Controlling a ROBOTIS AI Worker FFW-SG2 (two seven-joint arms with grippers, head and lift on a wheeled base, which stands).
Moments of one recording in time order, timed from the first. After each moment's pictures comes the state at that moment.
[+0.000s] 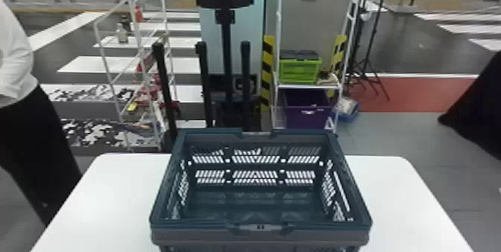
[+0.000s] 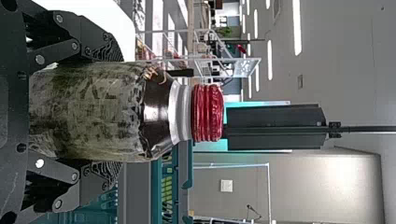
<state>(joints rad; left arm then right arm) 0.86 0.10 -0.05 -2.00 0.00 -0.41 0.17 0.93 -0.16 0.06 -2.03 -0.13 -0.43 0.06</state>
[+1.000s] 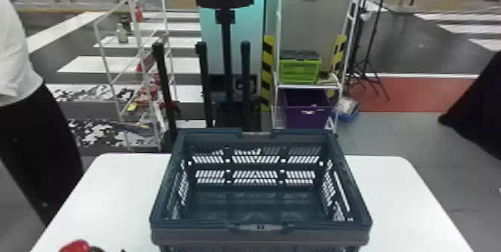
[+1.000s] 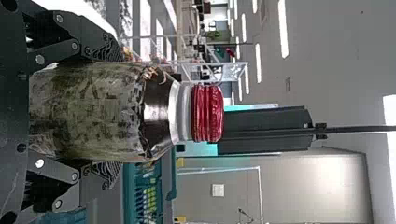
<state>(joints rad) 0.85 0.10 0.02 -2.14 0.00 -0.31 0.13 0.93 -0.16 0.06 -2.03 -0.13 -0.43 0.06</state>
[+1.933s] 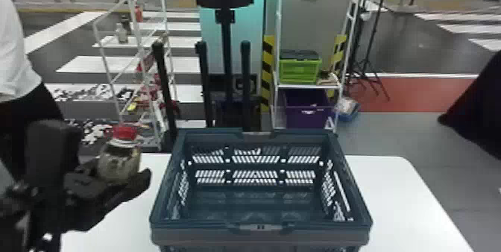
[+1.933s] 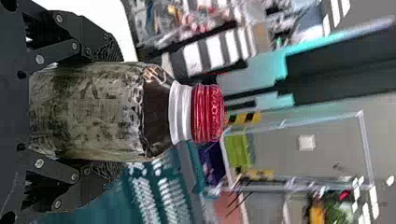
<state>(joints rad) 0.11 0.33 0.09 -2.47 0.09 1.21 -0.29 0.95 -0.15 0.06 -2.05 -0.13 -0.43 0.06</state>
